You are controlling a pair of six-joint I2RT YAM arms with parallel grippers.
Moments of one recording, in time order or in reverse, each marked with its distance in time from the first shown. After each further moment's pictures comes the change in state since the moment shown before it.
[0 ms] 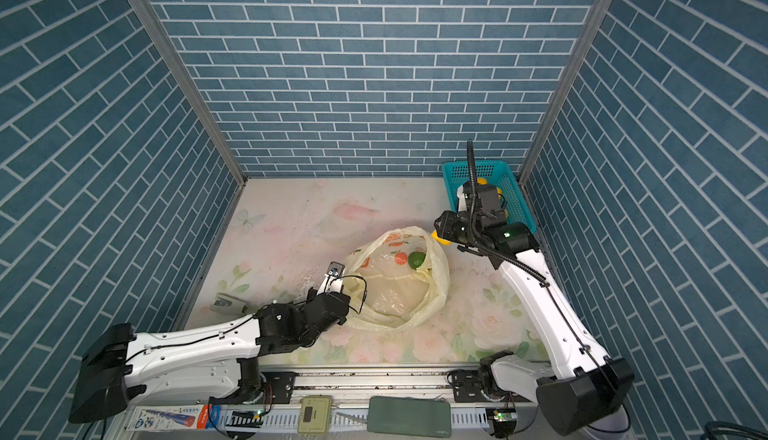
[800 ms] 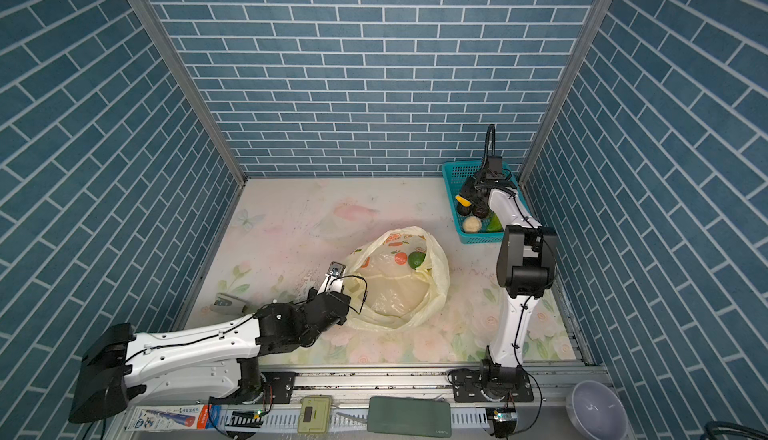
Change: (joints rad) left arm 0.000 0.000 0.001 -0.005 0.013 0.007; right arm -0.309 0.846 0.463 0.340 -0.030 -0.039
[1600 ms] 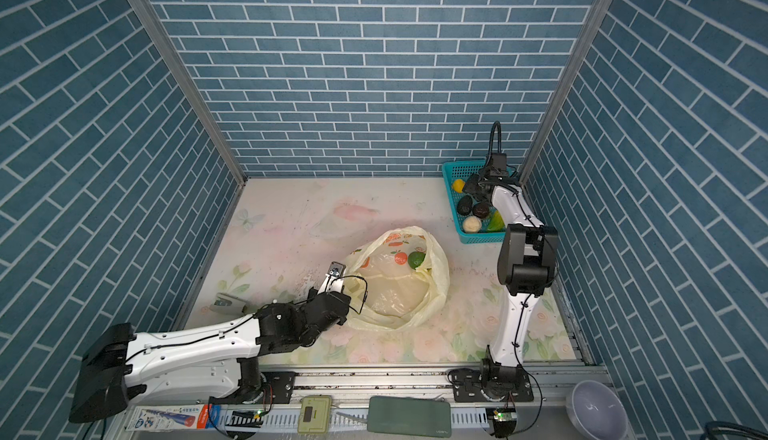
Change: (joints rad) left arm 0.000 0.001 0.000 0.004 0.000 0.004; right arm -0.013 -0.051 -0.024 -0.035 0.086 -0.010
